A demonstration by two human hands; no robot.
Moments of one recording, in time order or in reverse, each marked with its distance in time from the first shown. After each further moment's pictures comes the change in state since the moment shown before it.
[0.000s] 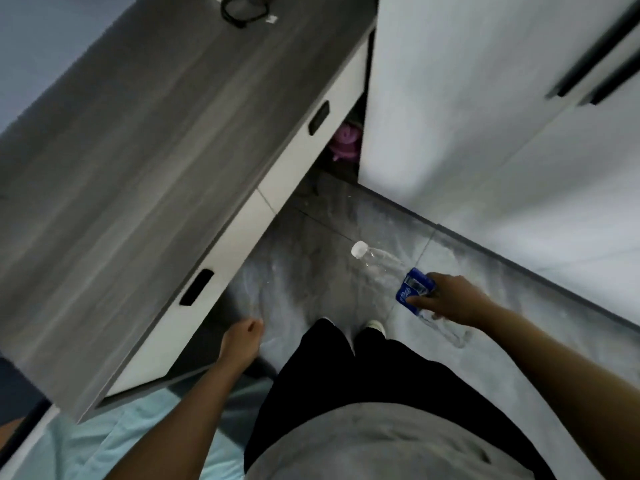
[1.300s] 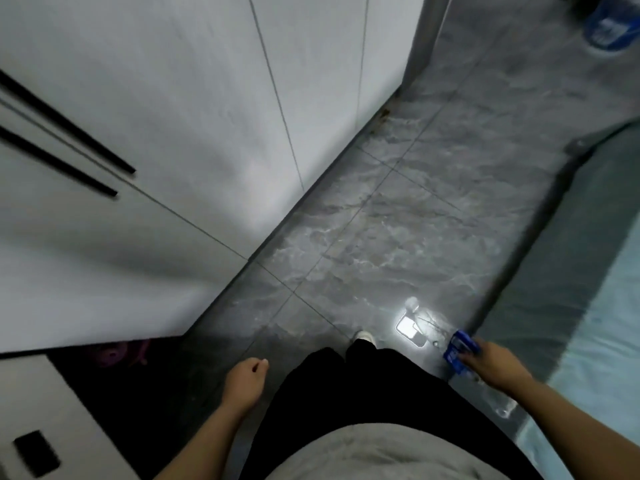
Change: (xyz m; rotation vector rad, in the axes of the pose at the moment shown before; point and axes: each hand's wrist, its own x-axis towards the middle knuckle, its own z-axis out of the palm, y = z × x) left_hand 0.052 0.259 0.138 1.162 -0.561 0.857; right_hand -0.145 0.109 0.267 1.190 0.499 1.013
